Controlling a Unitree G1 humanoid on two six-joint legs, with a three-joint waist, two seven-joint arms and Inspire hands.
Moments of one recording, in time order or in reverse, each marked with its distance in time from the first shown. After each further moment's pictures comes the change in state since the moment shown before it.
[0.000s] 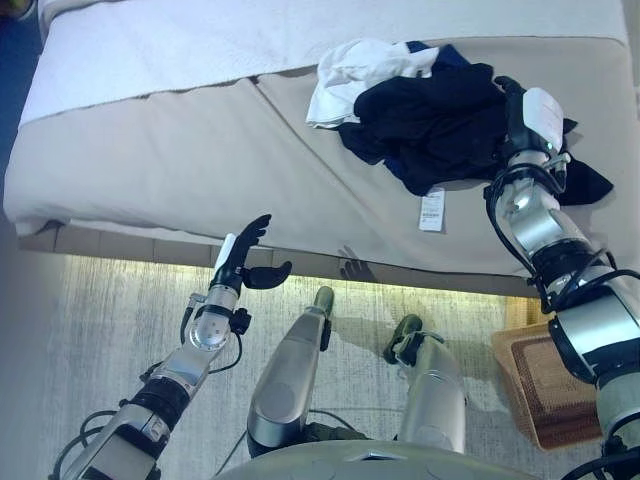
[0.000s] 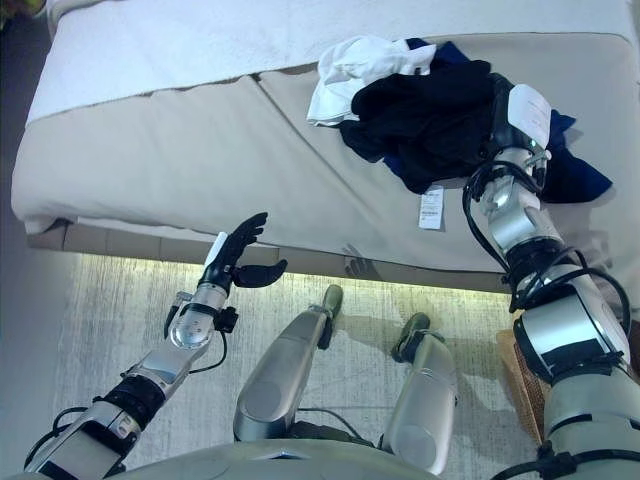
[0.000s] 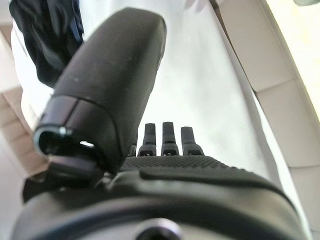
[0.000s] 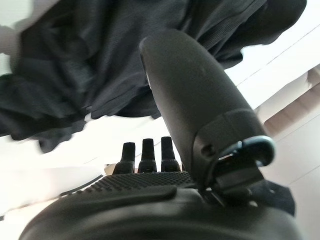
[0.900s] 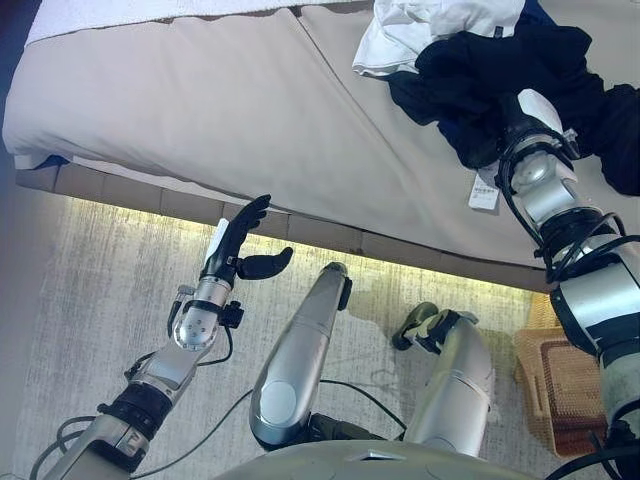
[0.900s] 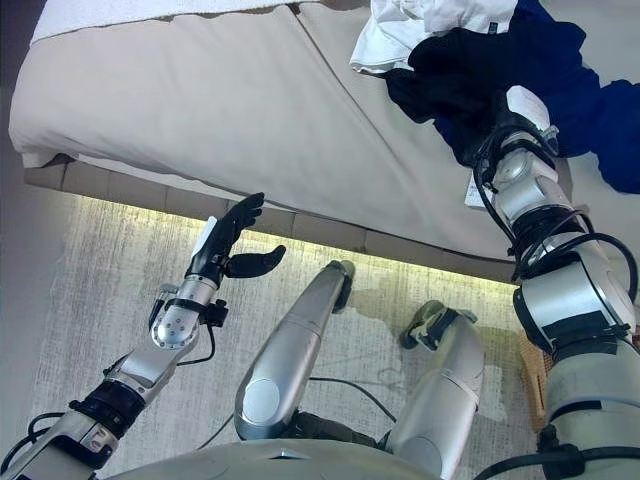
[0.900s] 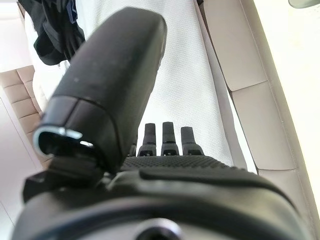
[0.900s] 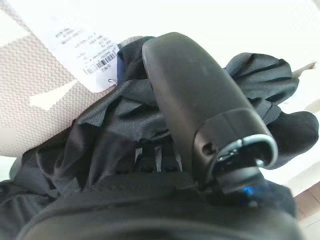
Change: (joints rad) left arm 0.047 0.066 0.009 -0.167 -0.040 0.000 -0.020; right arm -0.125 -0.007 0.060 0.119 0.020 0.122 0.268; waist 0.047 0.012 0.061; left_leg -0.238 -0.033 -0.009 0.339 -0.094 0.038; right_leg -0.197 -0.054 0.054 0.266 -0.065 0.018
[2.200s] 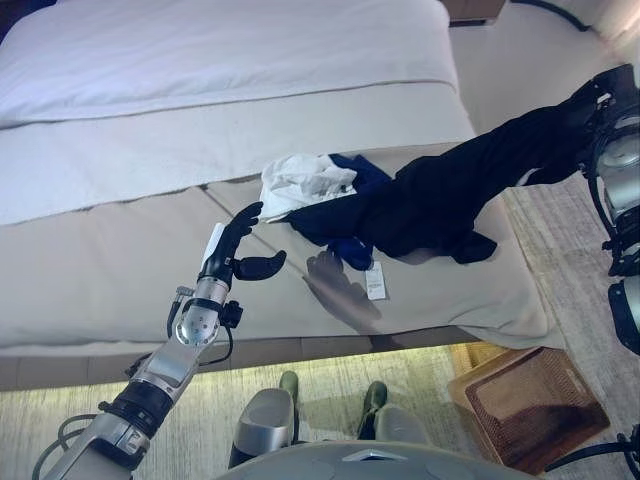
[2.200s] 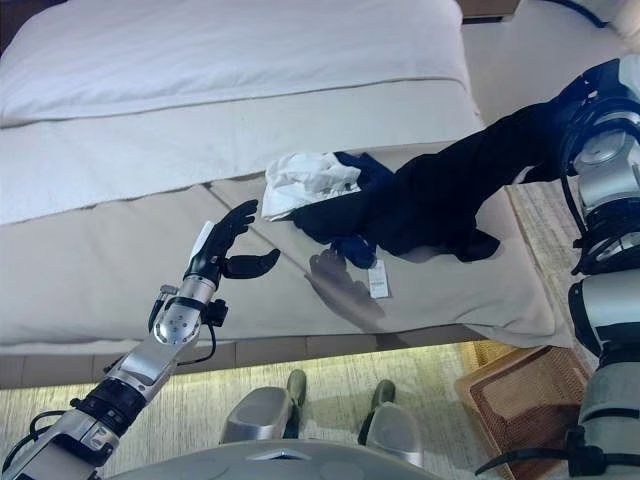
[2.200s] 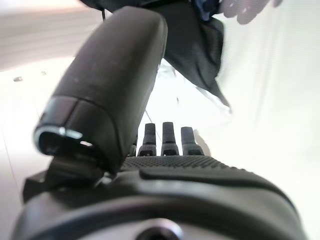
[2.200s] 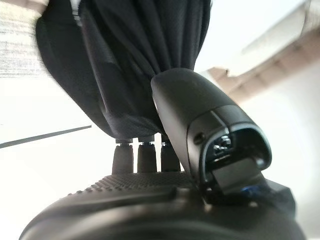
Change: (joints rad) left arm 0.003 -0.009 0.007 -0.006 0.001 0.136 0.041; right arm -0.033 -0.220 -0.116 0.004 0.161 -0.018 -0.041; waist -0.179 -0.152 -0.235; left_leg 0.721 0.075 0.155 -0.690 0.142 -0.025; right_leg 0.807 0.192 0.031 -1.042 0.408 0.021
